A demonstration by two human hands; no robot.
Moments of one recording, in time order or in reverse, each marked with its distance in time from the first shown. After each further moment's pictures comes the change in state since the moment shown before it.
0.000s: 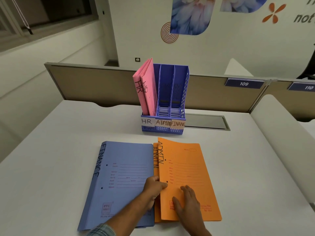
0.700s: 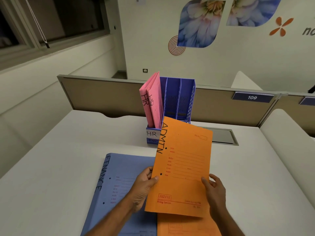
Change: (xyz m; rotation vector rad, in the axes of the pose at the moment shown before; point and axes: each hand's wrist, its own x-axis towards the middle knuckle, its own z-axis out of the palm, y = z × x) left_hand -0.012 0.055 -0.054 -0.222 -0.181 0.352; right_hand 0.094 -0.015 -0.080 0.644 0.281 0.291
